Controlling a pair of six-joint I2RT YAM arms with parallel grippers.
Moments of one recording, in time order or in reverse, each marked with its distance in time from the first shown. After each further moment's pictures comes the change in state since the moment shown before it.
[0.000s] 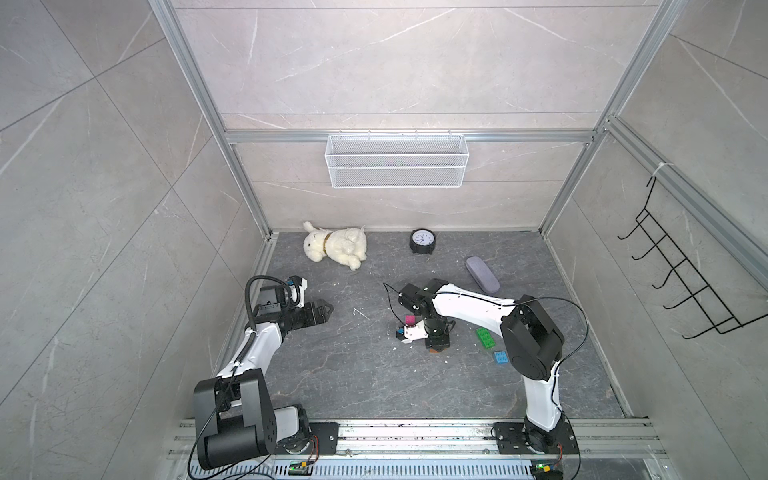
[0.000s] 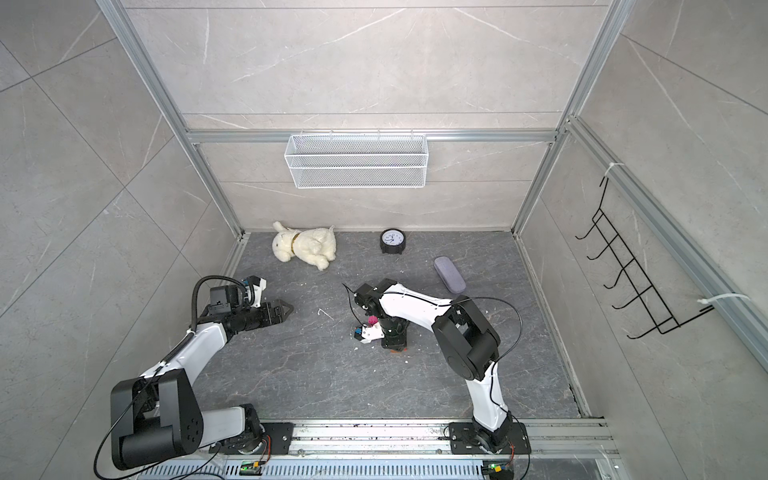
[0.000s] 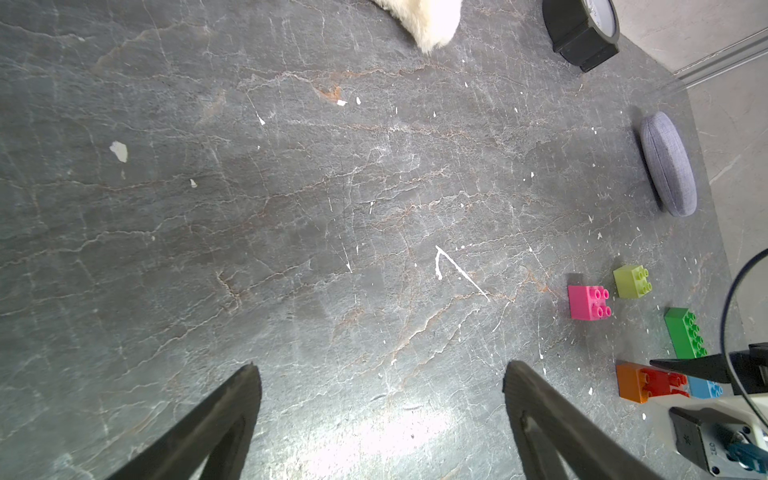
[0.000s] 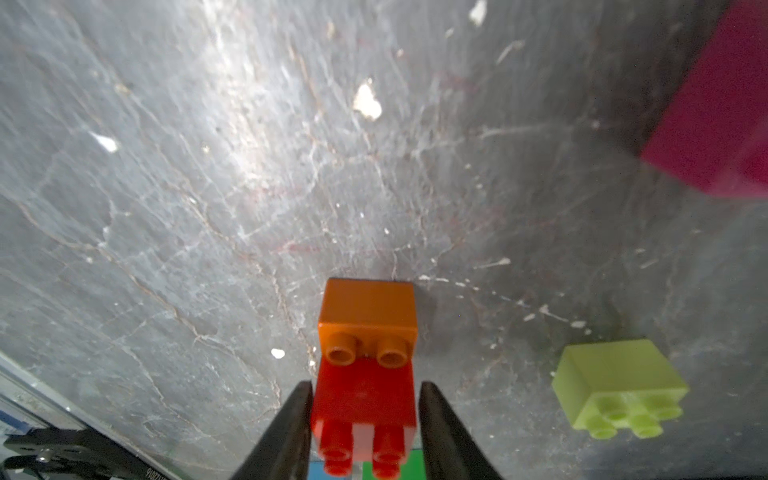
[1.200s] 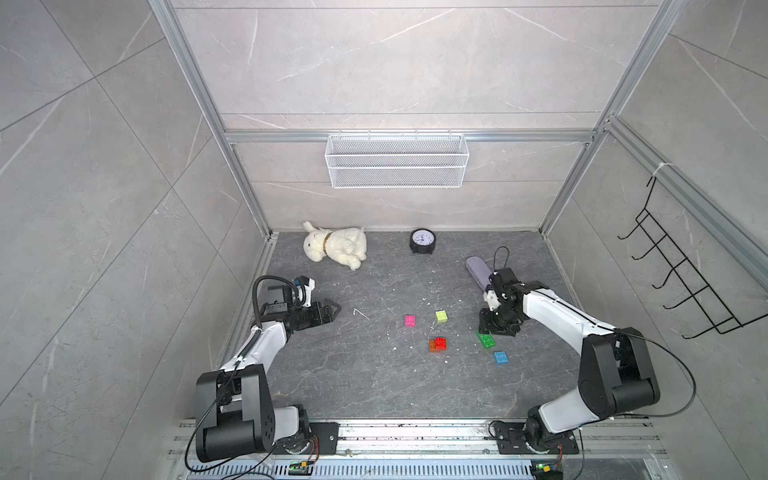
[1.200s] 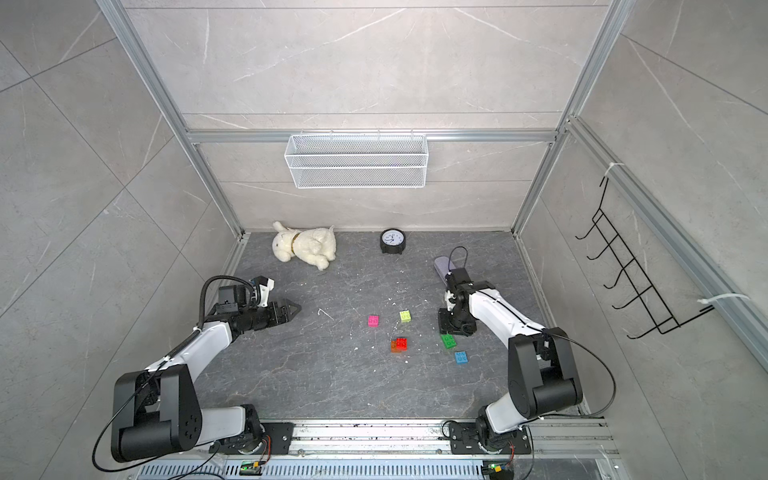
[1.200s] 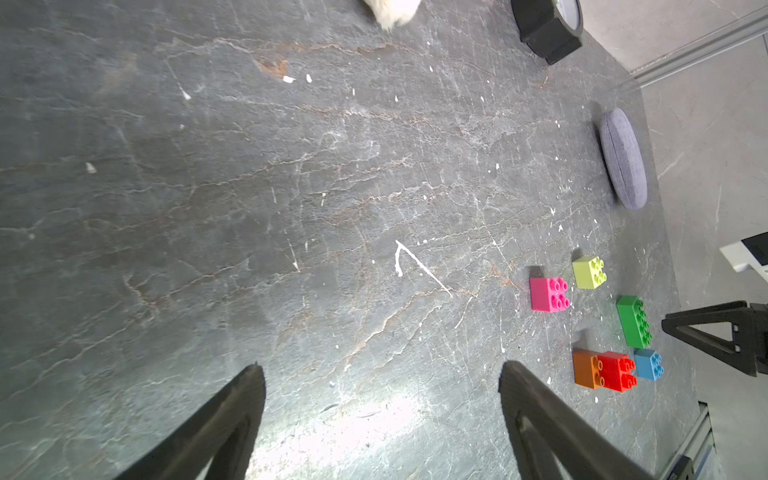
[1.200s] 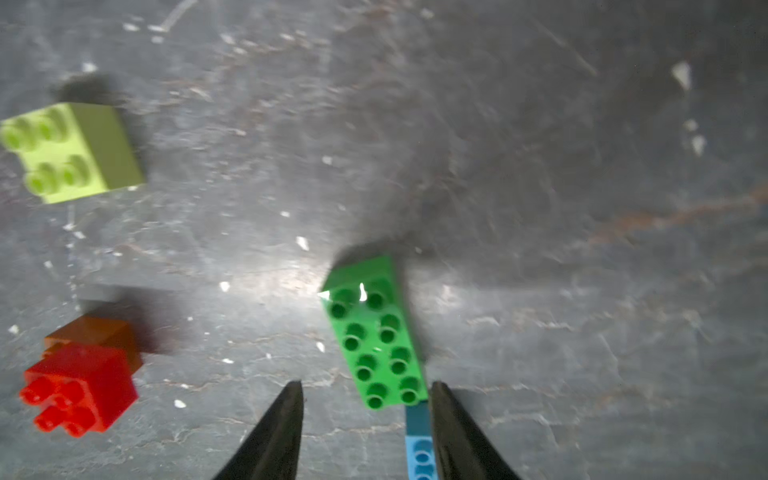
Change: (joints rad) left arm -0.069 0.028 -0.006 0.039 0.054 -0.080; right arm -0.631 -0.487 -0.523 0.311 -0.200 0.977
